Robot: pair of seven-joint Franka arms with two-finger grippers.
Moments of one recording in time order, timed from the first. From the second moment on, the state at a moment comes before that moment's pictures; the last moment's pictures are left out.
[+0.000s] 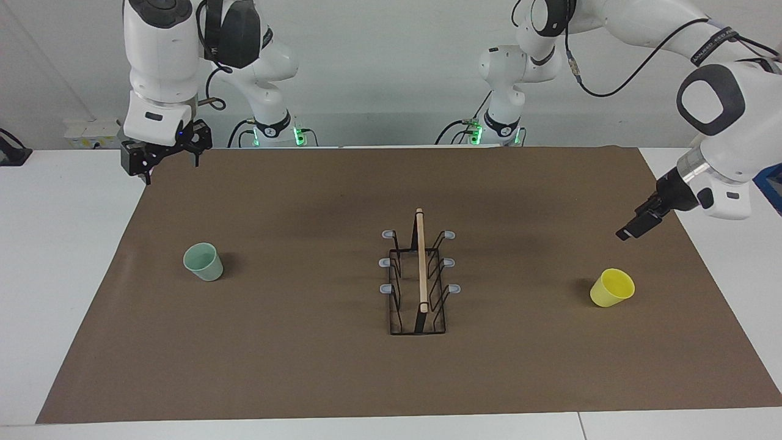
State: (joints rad) left arm -0.07 0.41 0.24 -1.27 -0.25 1.54 -0.58; right arm 0.08 -0.01 0.02 -1.65 -0.41 1.57 -0.78
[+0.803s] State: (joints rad) left arm 0.07 0.75 0.26 -1.06 -0.42 1.70 -1.02; right arm 0.25 0.04 0.03 -1.84 -0.76 1.60 -1.26
